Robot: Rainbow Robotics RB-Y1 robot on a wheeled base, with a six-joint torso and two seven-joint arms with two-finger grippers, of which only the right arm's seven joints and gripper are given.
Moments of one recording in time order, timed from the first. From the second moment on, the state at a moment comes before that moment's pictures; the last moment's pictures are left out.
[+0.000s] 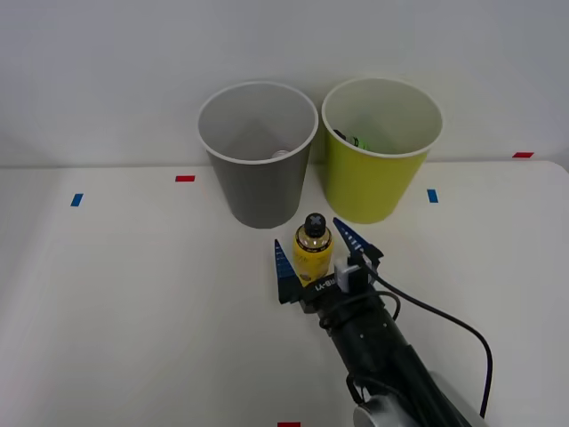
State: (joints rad) arm 0.11 -0.16 0.50 -1.62 -0.24 -0.31 1.76
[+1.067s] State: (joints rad) arm 0.10 -0.18 0.52 -1.62 -0.23 -0.32 1.75
